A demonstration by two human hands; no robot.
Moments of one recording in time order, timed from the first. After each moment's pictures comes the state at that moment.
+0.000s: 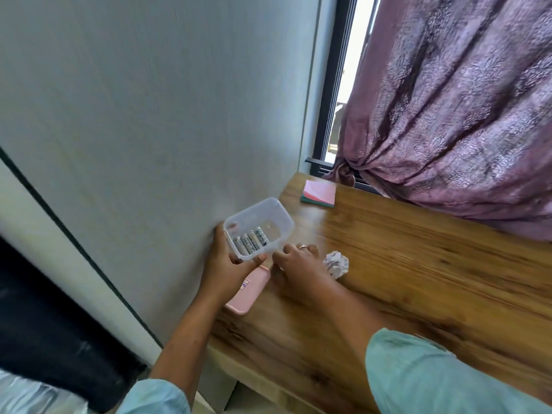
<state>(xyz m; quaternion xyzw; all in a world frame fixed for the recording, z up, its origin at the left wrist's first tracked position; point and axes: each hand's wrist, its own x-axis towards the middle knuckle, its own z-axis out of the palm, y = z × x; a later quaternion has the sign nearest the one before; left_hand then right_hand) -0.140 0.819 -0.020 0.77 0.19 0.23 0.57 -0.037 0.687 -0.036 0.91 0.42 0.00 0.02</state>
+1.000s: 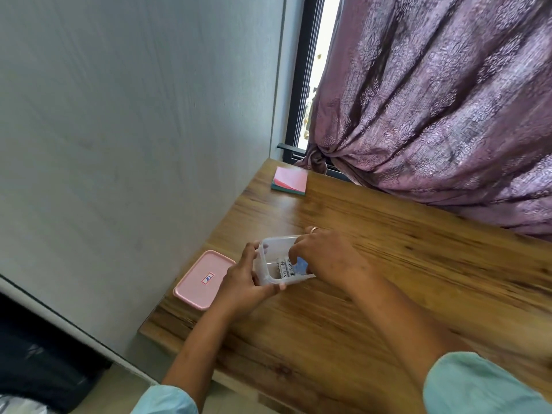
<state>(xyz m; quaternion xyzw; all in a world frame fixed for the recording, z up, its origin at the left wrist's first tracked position) -0.120 0.750 -0.048 0.83 0.12 0.04 0.54 -0.027 0.604 0.037 0.87 0.47 0.00 0.11</state>
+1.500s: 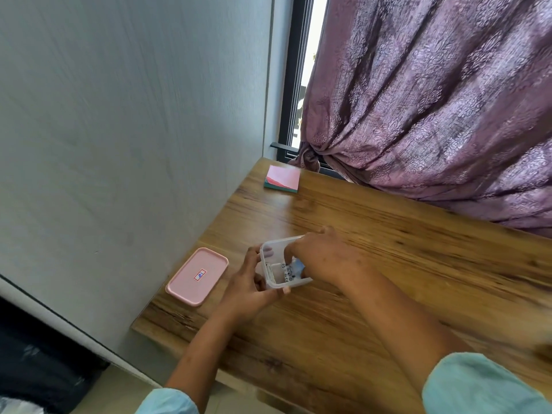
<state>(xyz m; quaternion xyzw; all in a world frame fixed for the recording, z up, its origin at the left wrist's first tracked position) -0.128 0.722 -0.046 0.81 0.09 0.06 0.58 -0.032 0.592 0.046 0.90 0.41 -0.10 0.12</state>
